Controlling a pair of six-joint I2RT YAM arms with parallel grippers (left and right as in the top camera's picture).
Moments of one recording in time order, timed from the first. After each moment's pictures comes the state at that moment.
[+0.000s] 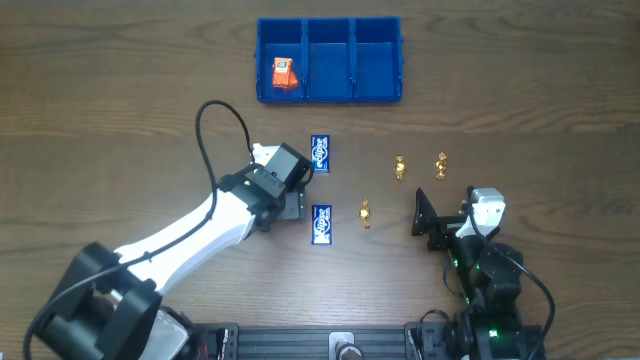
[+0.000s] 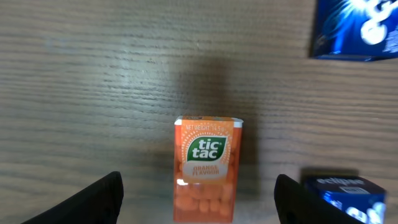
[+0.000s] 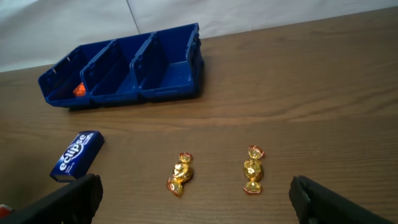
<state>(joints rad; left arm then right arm) -0.67 1.57 0.84 -0.55 -0.15 -0.68 0.07 0.20 0.01 -0.07 -0.10 0.20</state>
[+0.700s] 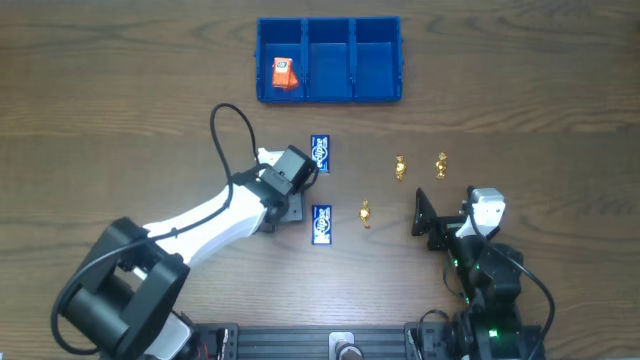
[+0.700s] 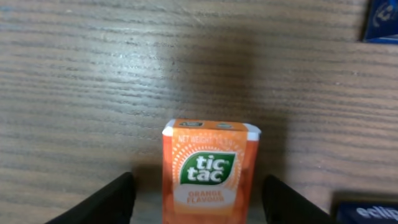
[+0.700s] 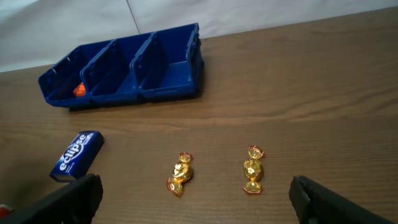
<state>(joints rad) -0.67 1.68 0.84 -0.50 -0.14 -0.70 0.07 0.20 0.01 -0.07 -0.10 0.20</state>
